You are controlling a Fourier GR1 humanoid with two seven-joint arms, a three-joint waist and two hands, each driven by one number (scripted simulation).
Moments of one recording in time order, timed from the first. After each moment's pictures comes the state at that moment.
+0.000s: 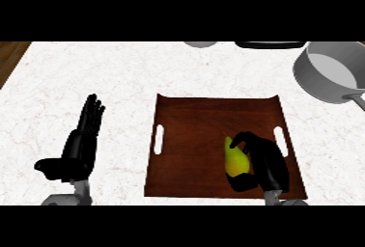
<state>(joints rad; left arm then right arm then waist) -0.03 0.07 -0.05 -1.55 0.02 0.16 -0.12 -0.03 -0.11 0.36 -1.61 0.90 -0.10 0.42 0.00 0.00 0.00</state>
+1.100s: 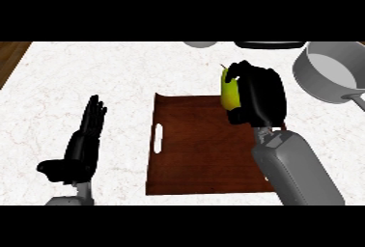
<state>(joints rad) -0.02 0.05 -0.07 -1.58 0.00 0.17 -0.09 -0.55 -0.14 0.30 -1.53 1.18 0.02 0.54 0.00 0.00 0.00</state>
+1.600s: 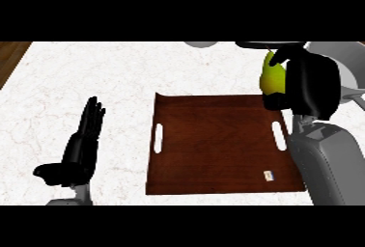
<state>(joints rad) 0.00 0.04 -0.06 -1.59 0.00 0.16 -0.11 -0.54 -0.22 0.13 -1.62 1.23 0.05 0.59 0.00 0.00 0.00</state>
